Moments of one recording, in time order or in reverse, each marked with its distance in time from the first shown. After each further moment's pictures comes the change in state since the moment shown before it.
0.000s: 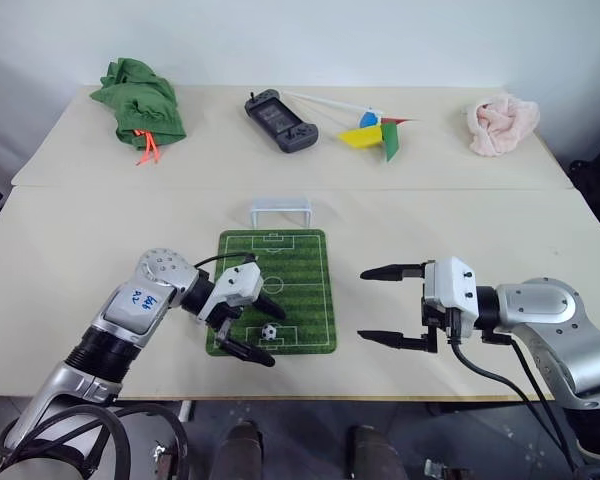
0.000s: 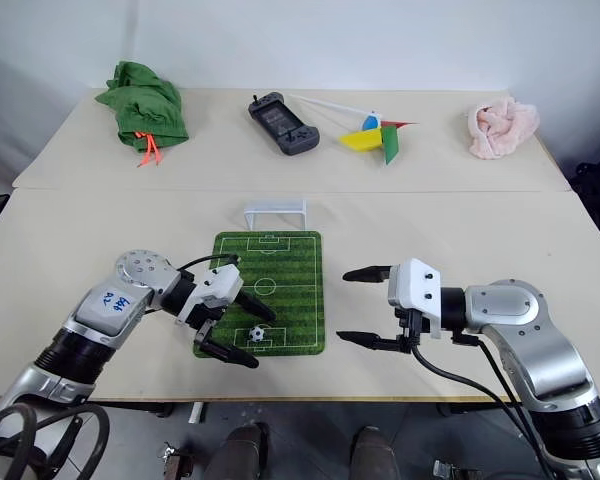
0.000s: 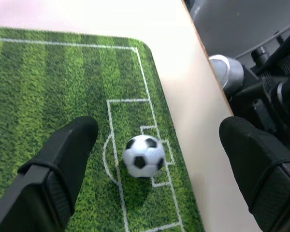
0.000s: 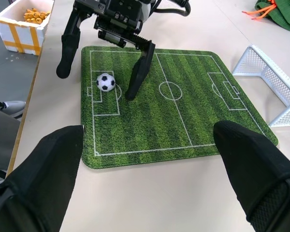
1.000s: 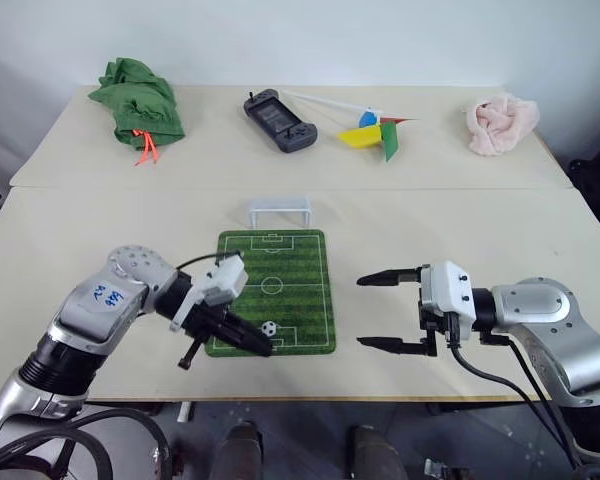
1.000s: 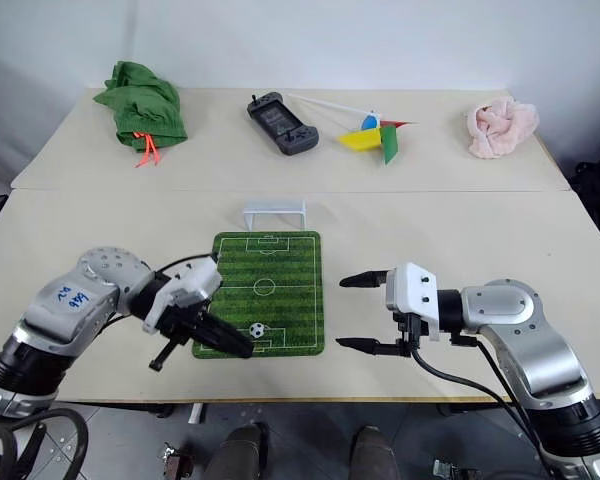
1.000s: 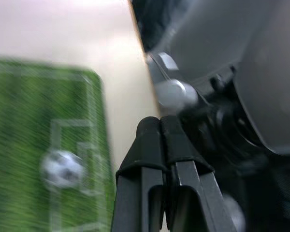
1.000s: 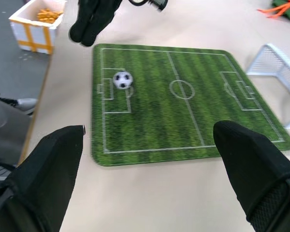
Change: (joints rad) left arm 0.081 0.149 0.047 -0.252 -0.189 0.297 -0.023; right arm 0.010 -0.001 0.020 0.016 -0.006 -0.021 0.067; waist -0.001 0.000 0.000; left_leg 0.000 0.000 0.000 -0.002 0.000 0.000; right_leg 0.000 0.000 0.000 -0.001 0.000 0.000
